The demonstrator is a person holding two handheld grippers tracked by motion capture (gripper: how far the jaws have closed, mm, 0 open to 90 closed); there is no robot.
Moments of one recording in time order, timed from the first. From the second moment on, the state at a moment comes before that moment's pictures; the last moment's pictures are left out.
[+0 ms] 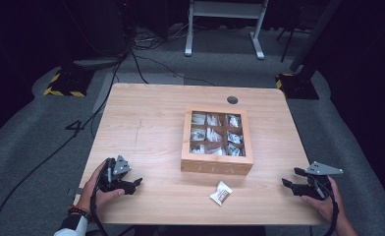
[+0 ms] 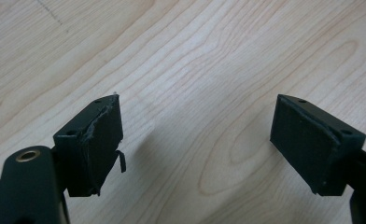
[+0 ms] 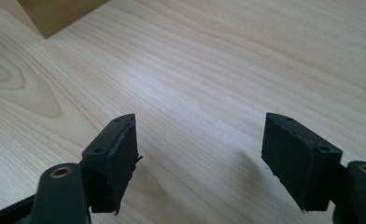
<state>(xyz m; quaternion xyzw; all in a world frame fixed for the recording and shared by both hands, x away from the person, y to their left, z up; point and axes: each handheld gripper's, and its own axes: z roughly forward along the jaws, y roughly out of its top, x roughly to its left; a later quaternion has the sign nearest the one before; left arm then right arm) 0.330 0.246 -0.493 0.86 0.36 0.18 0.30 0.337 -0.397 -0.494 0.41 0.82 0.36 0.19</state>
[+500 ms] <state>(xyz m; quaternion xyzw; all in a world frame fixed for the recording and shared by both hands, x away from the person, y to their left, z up) 0.322 0.266 -0.504 0.83 0.41 0.15 0.34 0.328 -0.408 -0.504 0.44 0.80 0.36 0.20</state>
